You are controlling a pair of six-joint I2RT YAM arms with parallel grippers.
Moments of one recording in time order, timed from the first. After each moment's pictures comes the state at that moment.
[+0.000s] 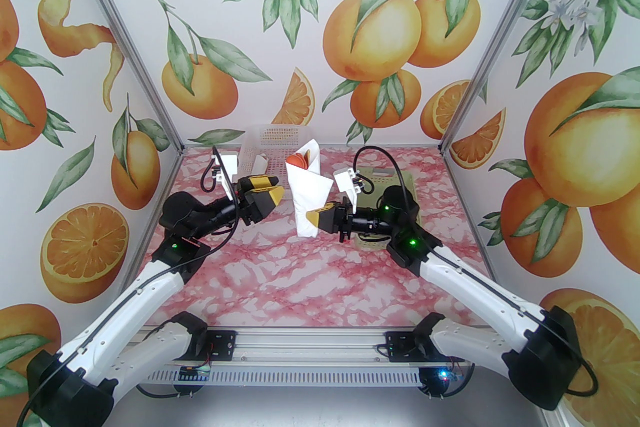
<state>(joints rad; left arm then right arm) -0.43 0.95 0.77 0.45 0.68 -0.74 0.61 1.12 0.83 0.29 -0.84 0.58</state>
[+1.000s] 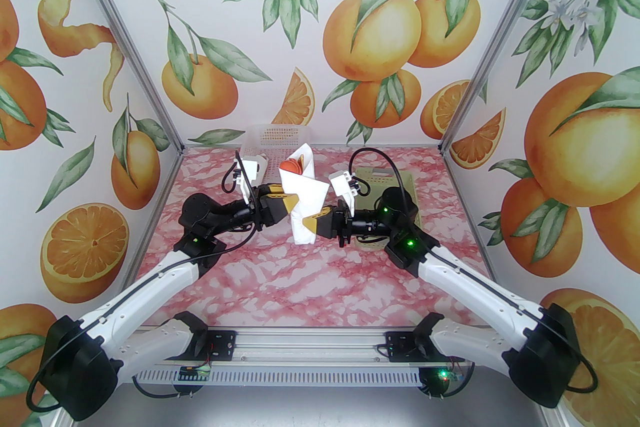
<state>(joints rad) -0.52 1.09 0.73 0.69 0.78 -0.81 0.64 1.14 0.83 0.34 -0.91 0.61</state>
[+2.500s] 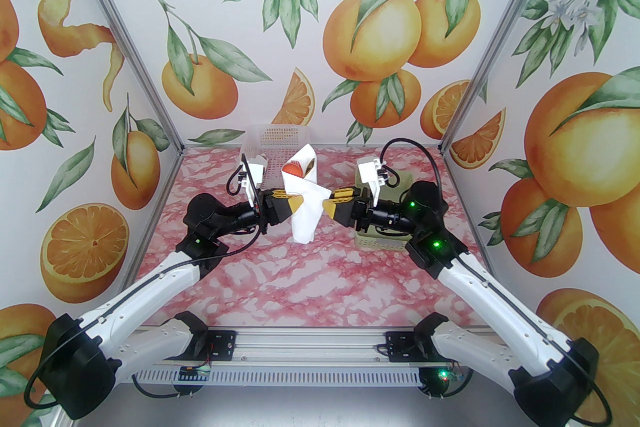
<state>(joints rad) -0.56 1.08 0.74 0.62 0.74 -0.74 0.51 1.01 0.91 0.18 -0.80 0.50</state>
